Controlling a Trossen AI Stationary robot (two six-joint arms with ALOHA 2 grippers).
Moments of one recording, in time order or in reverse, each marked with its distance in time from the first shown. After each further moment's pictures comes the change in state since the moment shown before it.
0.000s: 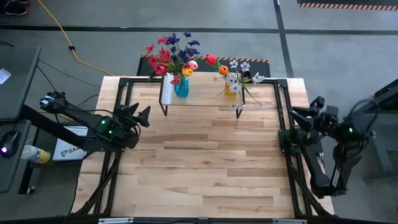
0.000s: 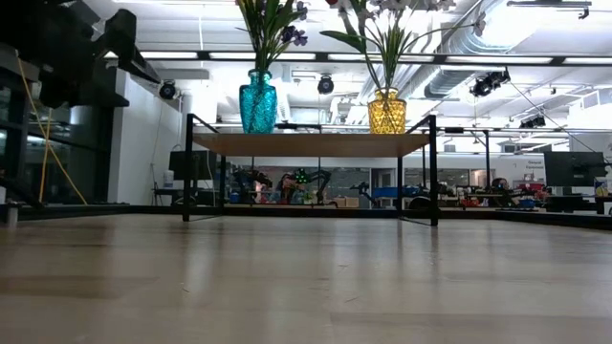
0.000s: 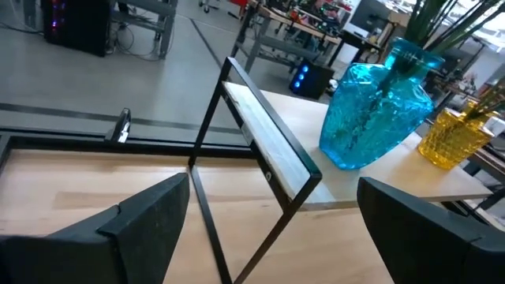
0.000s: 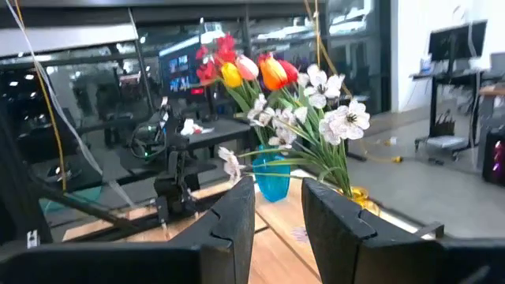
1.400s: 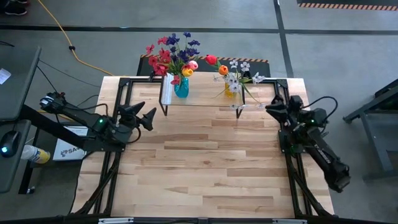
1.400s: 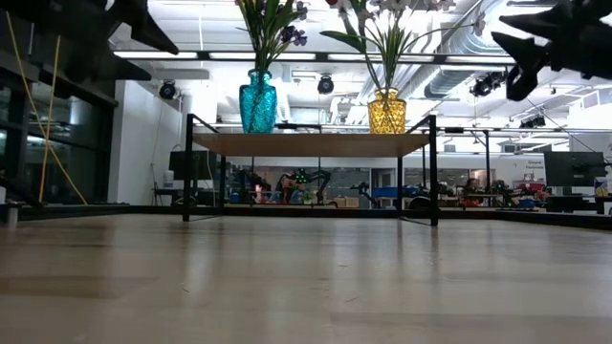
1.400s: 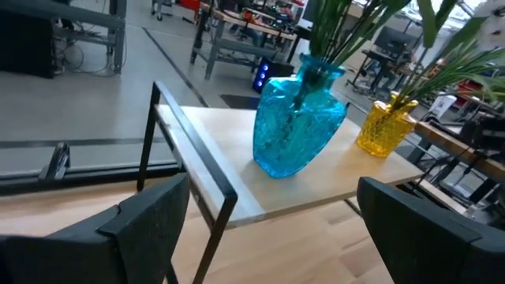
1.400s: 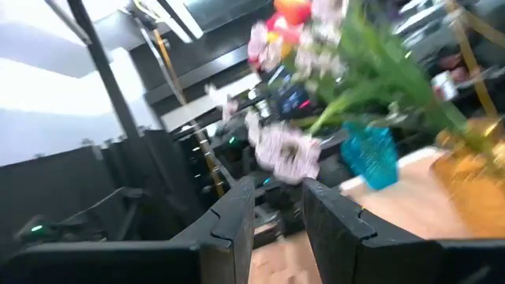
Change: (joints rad) left arm 0.000 -0.050 0.000 0.493 0.049 0.616; right arm 0.322 -0.042 -0.879 1.263 0.006 0.635
